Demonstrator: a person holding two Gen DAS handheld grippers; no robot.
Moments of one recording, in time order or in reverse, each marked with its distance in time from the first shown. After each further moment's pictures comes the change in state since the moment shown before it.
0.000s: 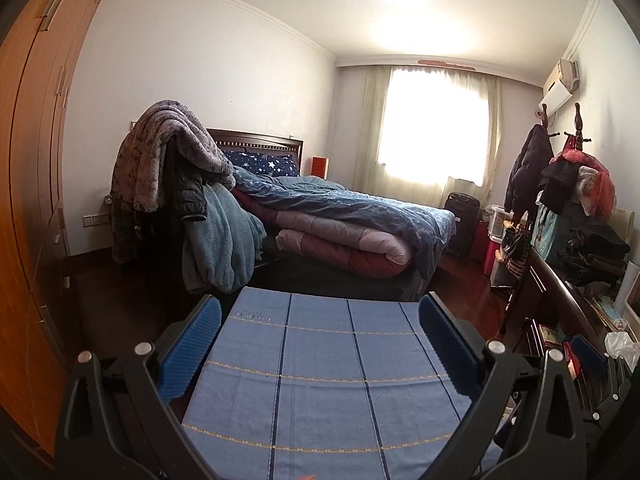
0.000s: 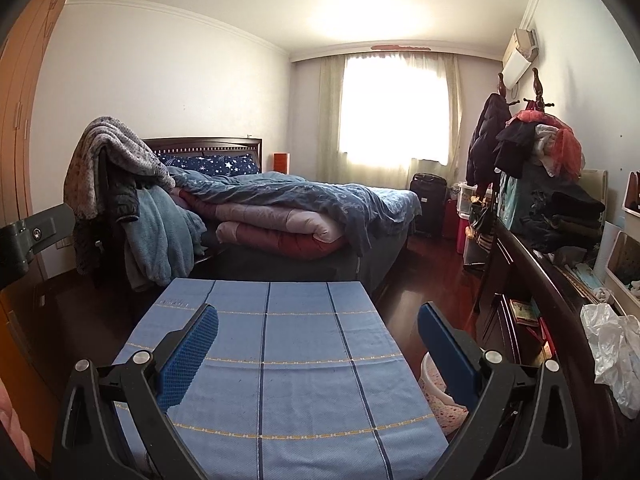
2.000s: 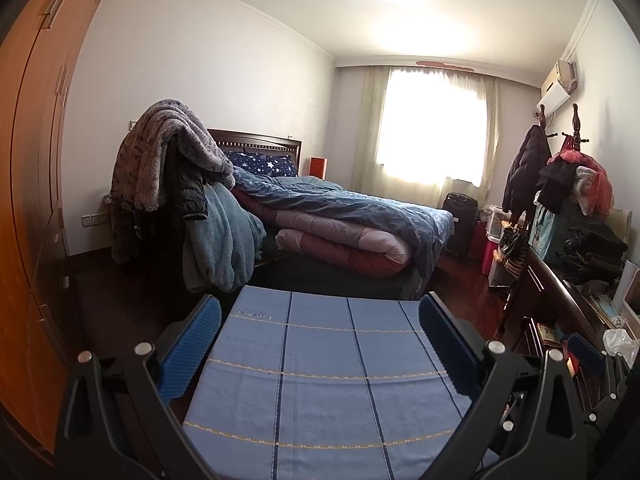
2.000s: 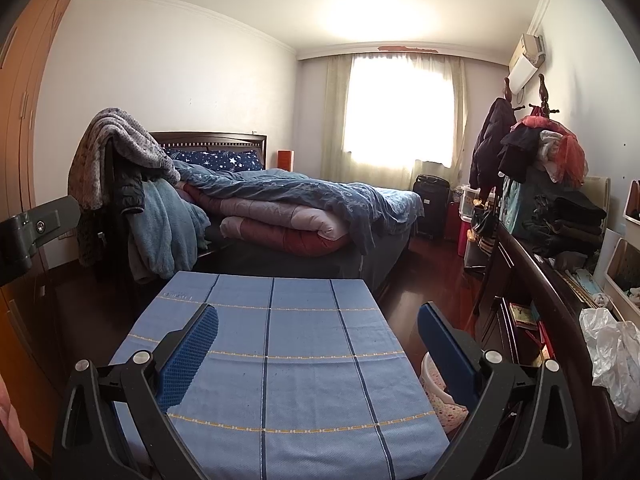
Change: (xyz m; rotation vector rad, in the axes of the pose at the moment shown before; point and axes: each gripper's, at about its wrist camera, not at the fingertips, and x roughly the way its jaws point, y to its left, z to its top) left arm -0.004 0.010 -0.002 -0.005 0.000 -0.017; right arm -0.001 0.006 0.000 -0.011 0.003 0.002
